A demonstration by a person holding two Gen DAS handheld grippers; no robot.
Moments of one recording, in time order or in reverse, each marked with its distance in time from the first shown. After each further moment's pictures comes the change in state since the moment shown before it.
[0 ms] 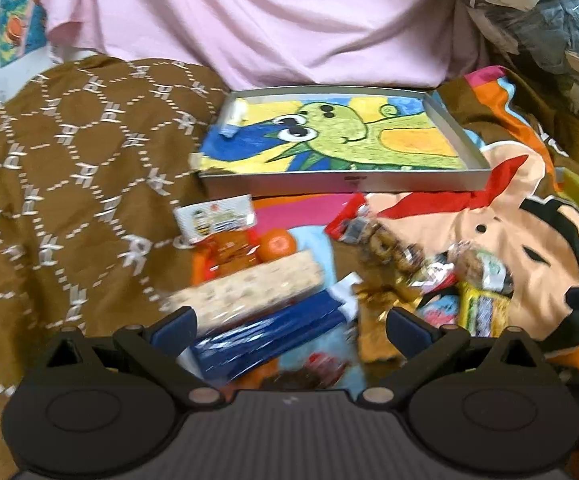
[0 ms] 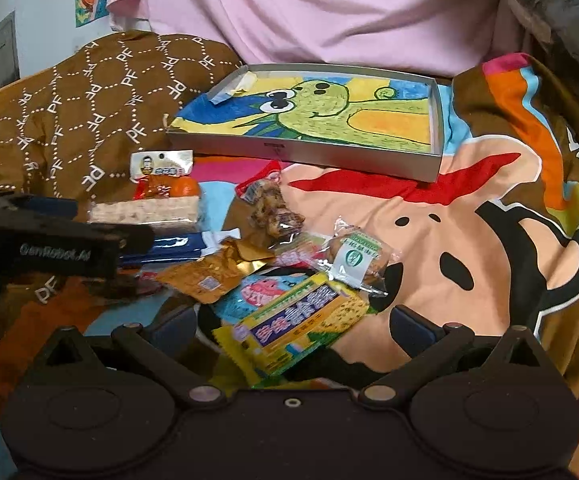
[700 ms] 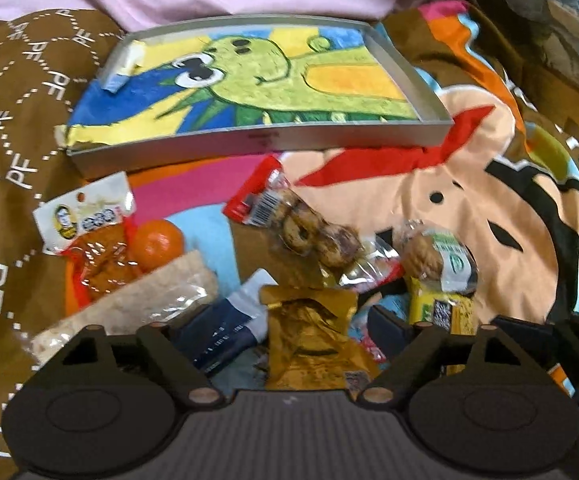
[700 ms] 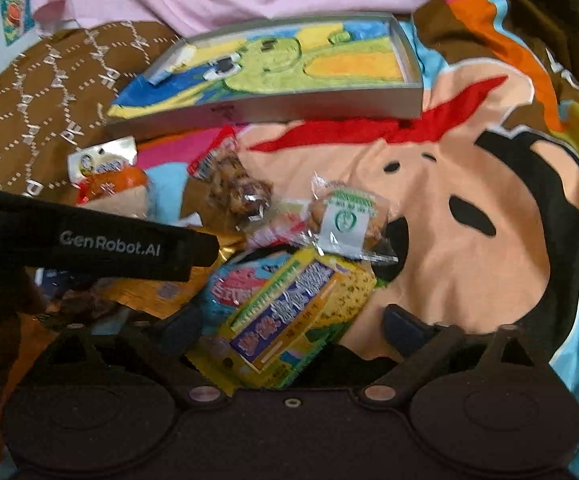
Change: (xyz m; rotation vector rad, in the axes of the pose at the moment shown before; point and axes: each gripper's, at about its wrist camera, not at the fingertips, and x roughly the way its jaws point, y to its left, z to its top) left arm 0.074 -0.038 0.030 0.056 0.240 -0.204; right arm 0.055 -0.001 -0.005 0.187 0.102 -0.084
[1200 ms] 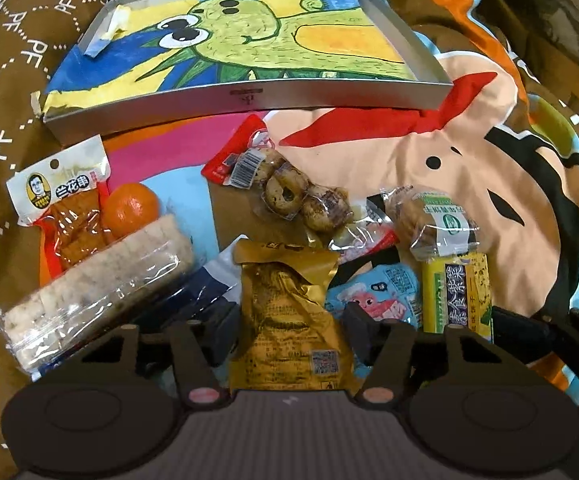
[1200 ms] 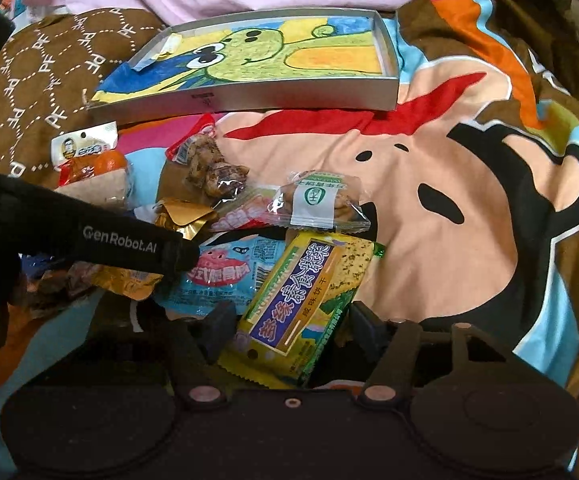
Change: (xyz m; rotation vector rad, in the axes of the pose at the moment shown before) left arm 0.016 -0.006 -0.001 -0.020 0.106 -0.013; right arm -0.006 -0.006 -0.006 -0.014 0.010 -0.057
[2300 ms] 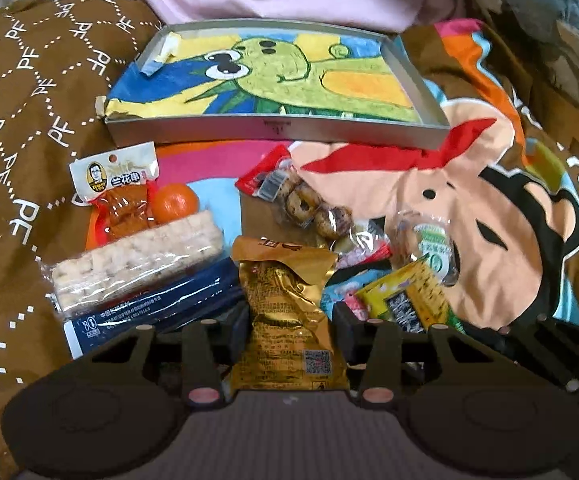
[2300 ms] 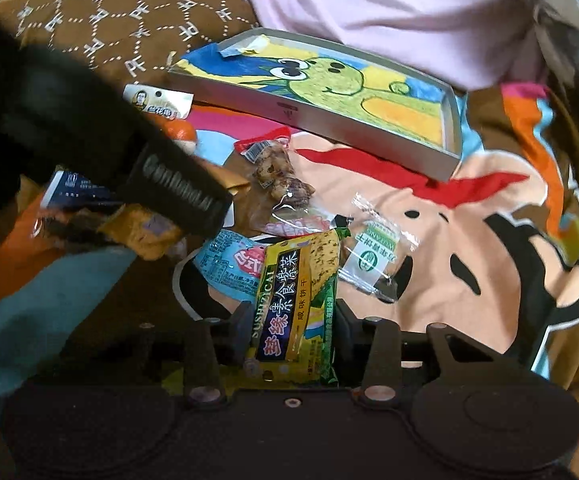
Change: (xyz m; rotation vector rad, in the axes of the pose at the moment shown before) left arm -0.041 -0.004 -0.028 -0.101 -0.139 0.054; right arm -0.021 0.045 -0.019 -0.373 -0.104 -0.042
